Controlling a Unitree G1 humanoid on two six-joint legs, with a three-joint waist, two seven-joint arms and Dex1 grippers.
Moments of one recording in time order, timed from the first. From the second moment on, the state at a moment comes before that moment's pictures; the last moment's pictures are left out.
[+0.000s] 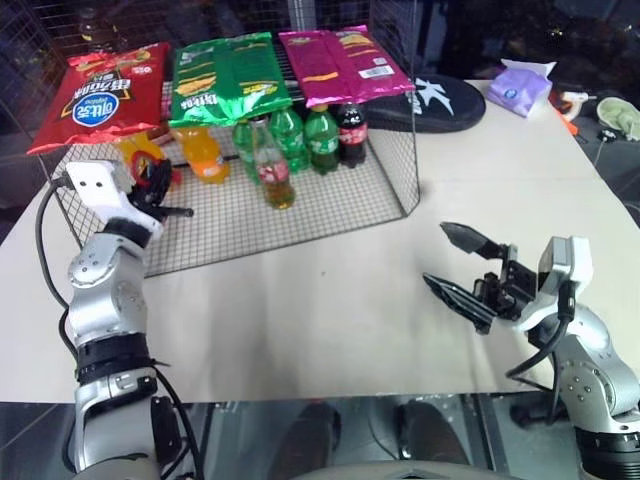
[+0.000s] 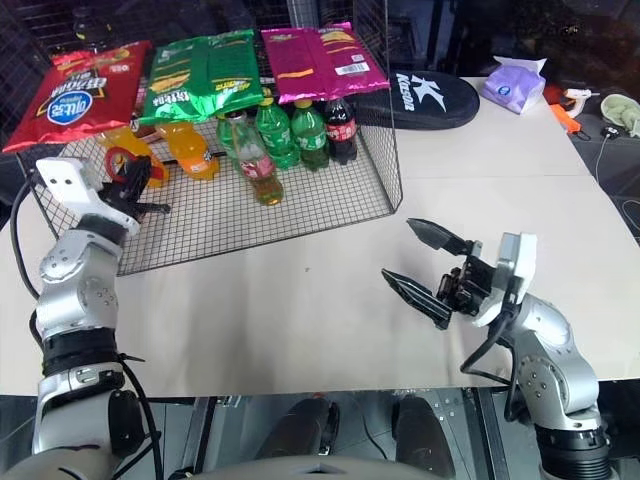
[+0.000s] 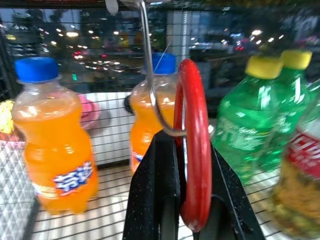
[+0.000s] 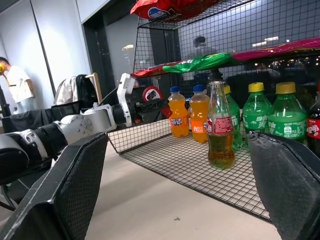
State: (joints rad) left arm -0.45 0.56 0.47 0.28 -0.51 0.17 -0.53; right arm 0.00 -0.40 -0.10 -0.41 0.76 0.16 0.99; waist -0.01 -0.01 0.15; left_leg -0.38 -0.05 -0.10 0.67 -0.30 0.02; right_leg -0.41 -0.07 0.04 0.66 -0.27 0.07
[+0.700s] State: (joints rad) left arm -0.41 0.57 0.55 0.16 -0.87 0.58 -0.67; right arm -0.07 -0.38 -0.06 -0.40 0.69 0.29 0.75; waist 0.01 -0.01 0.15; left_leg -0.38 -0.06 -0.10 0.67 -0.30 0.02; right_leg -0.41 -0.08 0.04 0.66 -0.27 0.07
